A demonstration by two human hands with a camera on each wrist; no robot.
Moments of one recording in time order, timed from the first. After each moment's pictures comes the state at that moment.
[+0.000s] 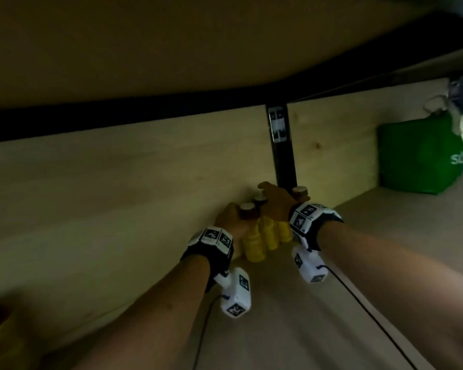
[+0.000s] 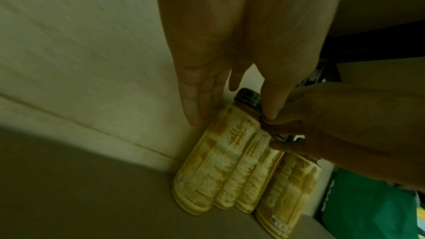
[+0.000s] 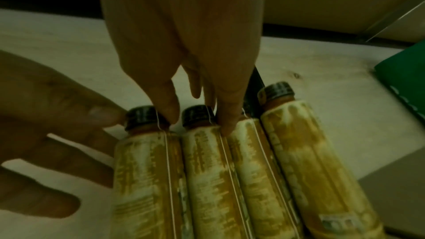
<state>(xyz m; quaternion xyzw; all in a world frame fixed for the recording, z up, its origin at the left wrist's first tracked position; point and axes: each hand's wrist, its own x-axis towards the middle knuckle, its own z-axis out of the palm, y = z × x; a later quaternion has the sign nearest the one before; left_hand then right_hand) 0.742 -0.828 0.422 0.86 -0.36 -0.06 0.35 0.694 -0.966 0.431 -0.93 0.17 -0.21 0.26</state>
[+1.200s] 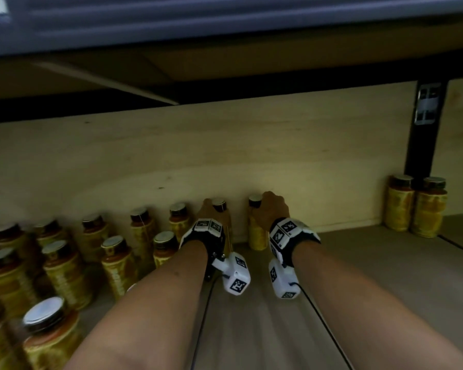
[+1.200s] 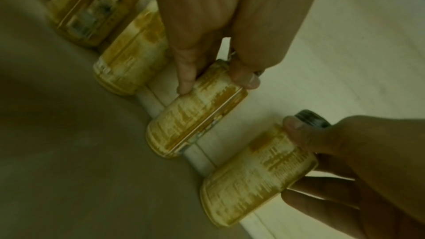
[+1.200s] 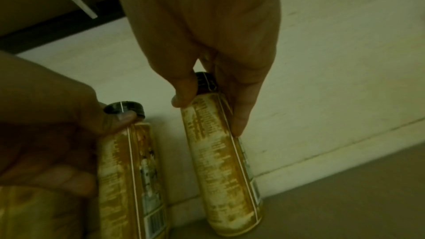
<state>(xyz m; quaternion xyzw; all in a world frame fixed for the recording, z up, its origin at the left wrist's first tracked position) 0.737 -0.541 0.404 0.90 0.04 0.11 0.42 0.716 -0.686 0.410 -0.92 0.06 -0.14 0.36</state>
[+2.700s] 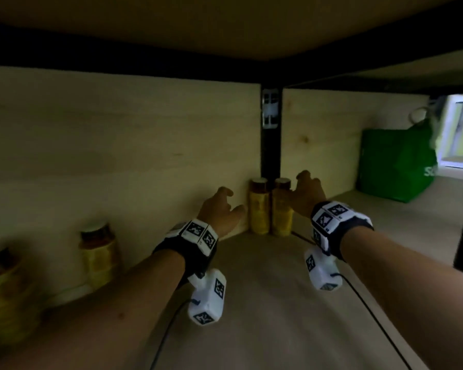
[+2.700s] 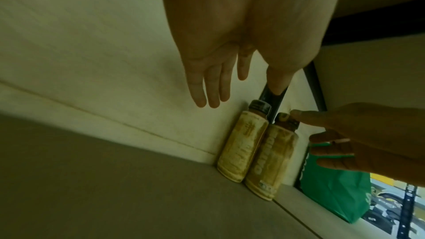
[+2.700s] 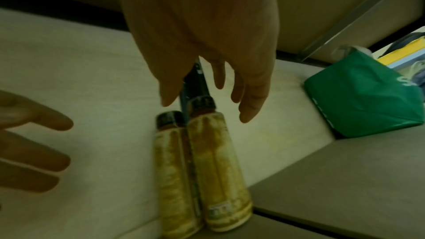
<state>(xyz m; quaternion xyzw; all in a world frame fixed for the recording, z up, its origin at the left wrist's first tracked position) 0.734 -0.837 0.399 0.85 -0.35 0.00 0.40 0.647 -1.017 0.420 -0.85 0.35 -0.25 0.30</state>
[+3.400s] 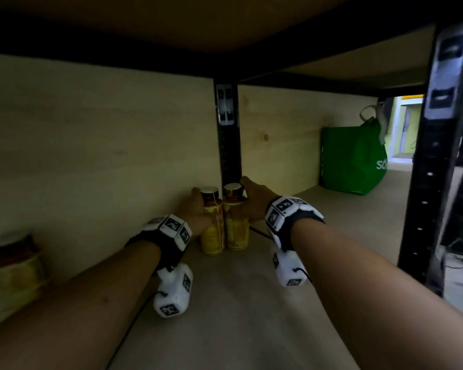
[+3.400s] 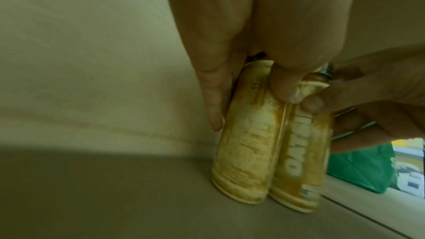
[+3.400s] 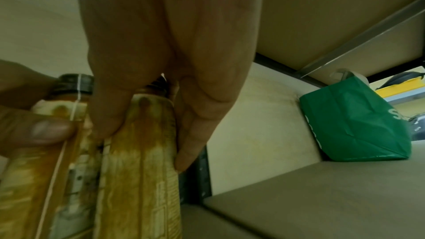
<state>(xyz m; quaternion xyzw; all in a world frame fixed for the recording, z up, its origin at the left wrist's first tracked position) 0.748 -0.893 0.383 0.85 -0.39 -0.02 0.35 0.636 -1.021 0.406 -0.92 0.19 -0.16 0.29</state>
